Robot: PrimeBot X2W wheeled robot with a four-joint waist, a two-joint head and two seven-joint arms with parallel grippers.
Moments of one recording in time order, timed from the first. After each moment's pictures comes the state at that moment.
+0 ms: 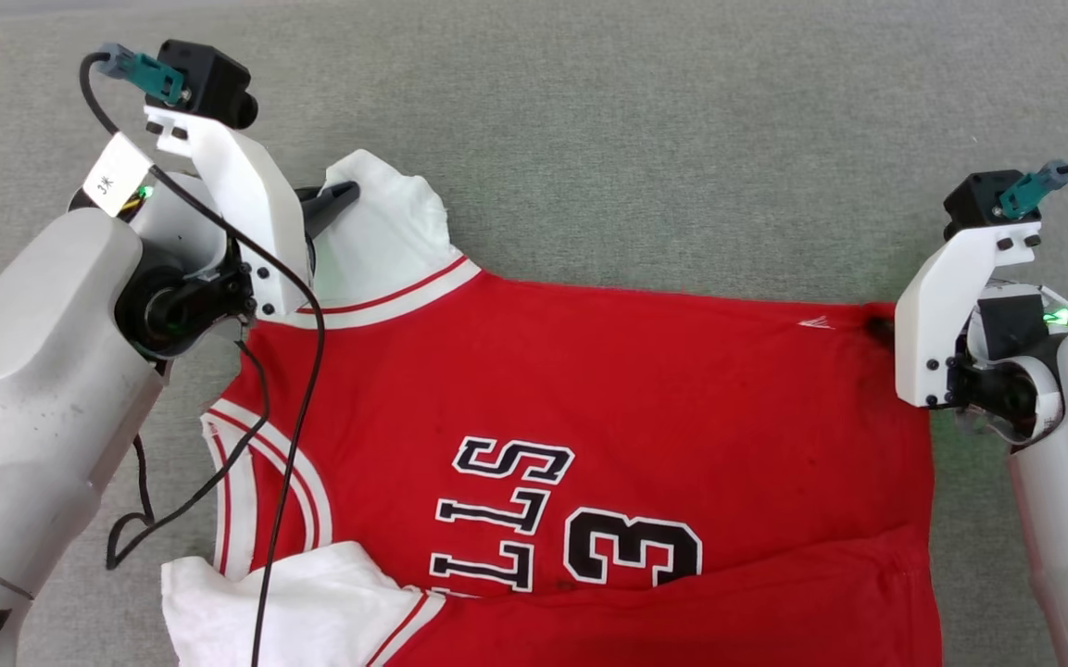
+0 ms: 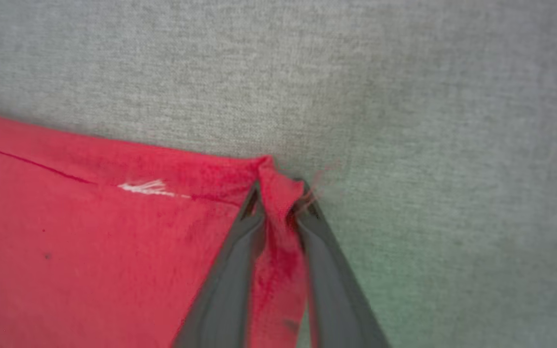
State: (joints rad) left arm -1.03 0.56 -0.83 0.56 -1.14 -0.13 0.42; right arm -0.64 -0.20 0.06 0.49 0.29 0.13 0.88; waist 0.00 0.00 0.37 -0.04
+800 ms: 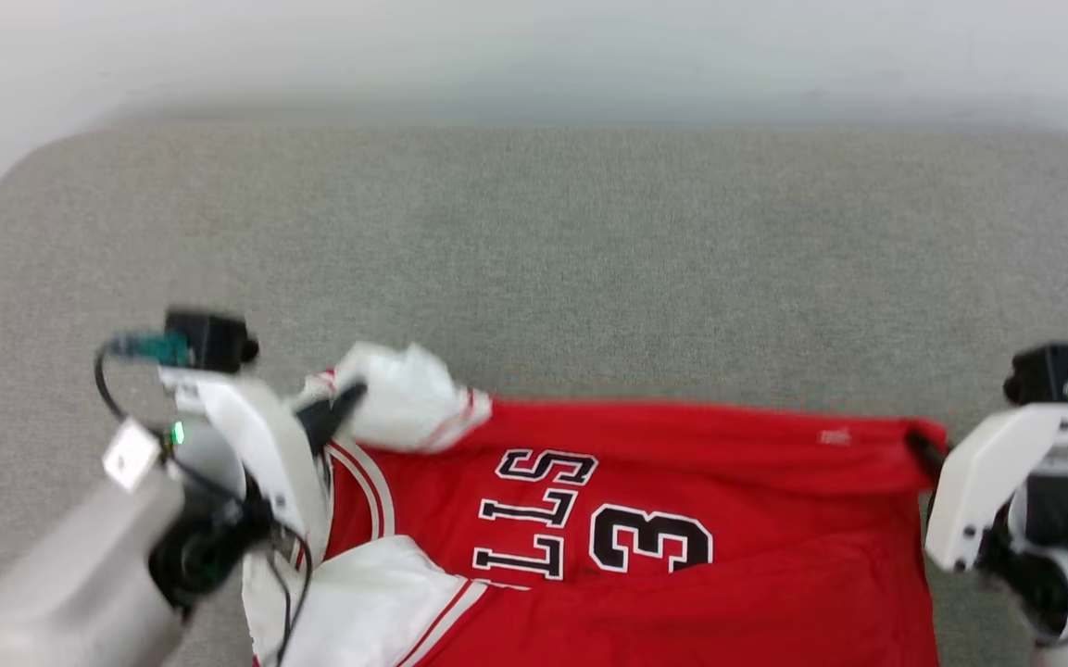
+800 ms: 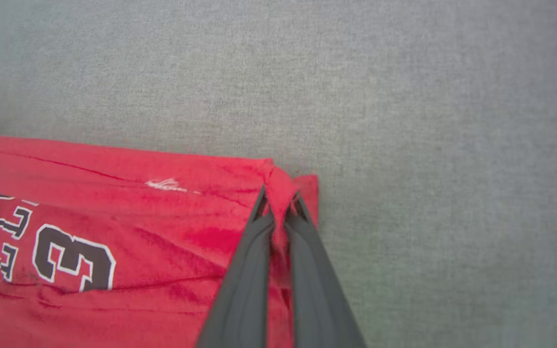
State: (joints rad) left arm -0.64 0.63 -0.82 0.35 -1.21 -0.05 0.14; right arm -0.26 -0.15 -0.13 0.09 0.28 0.13 0.73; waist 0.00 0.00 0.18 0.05
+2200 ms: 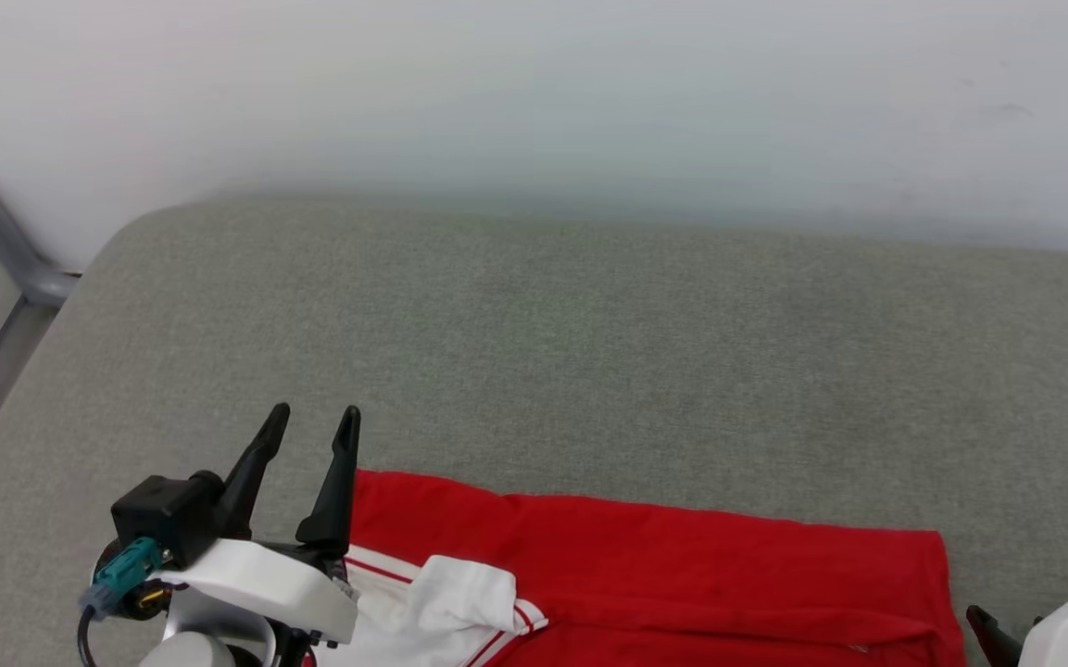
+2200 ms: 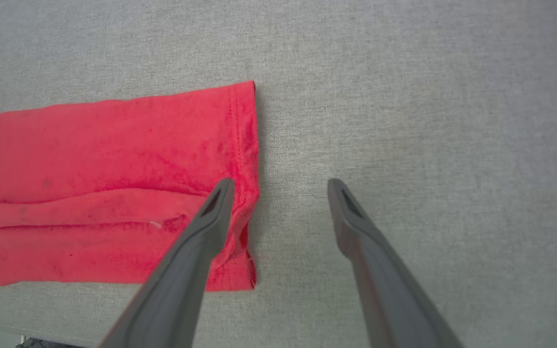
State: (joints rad) left arm -0.15 0.52 -0.52 -0.03 -0.80 0.24 -0.26; right arm 0.12 -0.10 -0.31 -0.04 0.27 0.13 0.71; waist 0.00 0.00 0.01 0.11
